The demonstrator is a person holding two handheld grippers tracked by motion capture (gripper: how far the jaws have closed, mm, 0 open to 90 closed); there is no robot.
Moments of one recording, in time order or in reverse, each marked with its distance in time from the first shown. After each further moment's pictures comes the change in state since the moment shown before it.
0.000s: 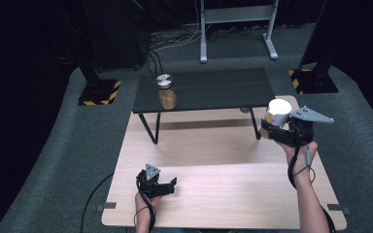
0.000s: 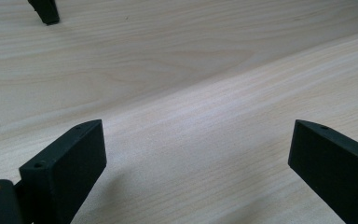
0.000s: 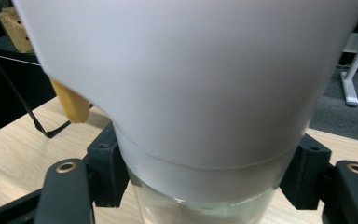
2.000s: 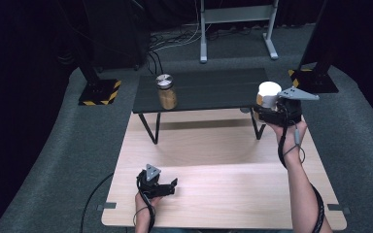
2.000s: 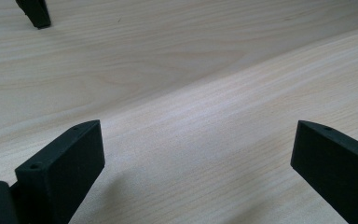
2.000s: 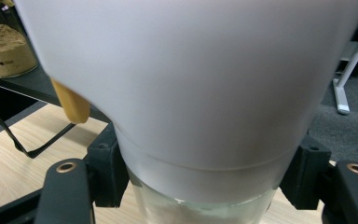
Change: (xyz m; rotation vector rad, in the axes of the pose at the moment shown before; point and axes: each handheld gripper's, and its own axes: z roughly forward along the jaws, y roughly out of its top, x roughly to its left) left arm 0.002 -0.001 0.000 -0.005 -0.018 0.018; right arm 0.005 0.043 0.038 0.015 -0.027 -0.035
